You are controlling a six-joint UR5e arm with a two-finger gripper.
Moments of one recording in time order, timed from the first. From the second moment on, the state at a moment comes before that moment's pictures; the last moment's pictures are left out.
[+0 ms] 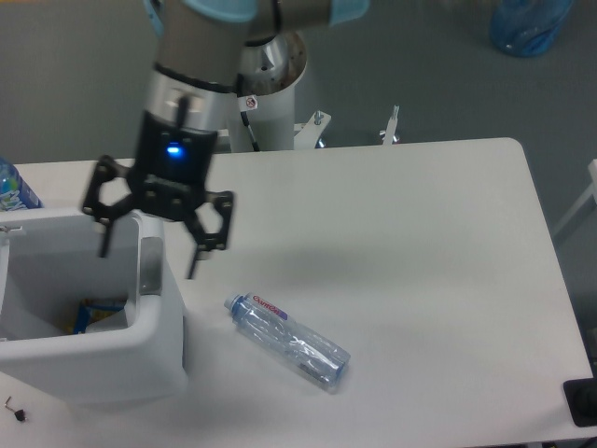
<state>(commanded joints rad) 2.39 -1.71 -1.54 -0.85 1.12 0.08</state>
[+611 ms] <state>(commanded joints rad) 2.51 -1.81 -1.61 -0.85 1.31 -0.01</state>
